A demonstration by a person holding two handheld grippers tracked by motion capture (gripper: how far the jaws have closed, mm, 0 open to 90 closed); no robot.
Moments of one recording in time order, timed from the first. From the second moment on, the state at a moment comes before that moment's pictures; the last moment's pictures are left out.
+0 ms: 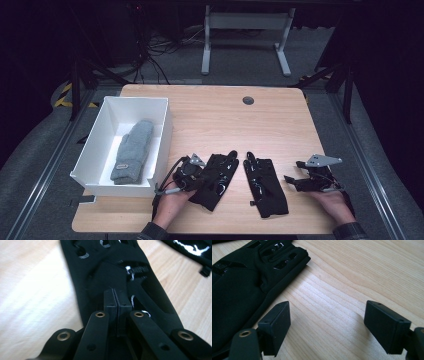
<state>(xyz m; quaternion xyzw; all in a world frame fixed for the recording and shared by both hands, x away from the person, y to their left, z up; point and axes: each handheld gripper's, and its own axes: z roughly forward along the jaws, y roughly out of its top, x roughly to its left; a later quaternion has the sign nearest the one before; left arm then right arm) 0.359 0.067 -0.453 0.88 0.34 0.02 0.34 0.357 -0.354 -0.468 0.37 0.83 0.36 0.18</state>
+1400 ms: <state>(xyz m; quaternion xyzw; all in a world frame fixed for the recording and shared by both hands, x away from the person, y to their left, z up) 0.375 0.064 -0.457 0.86 0.37 0.02 0.35 0.327 -0.298 -0.456 0.25 0.88 0.39 0.08</state>
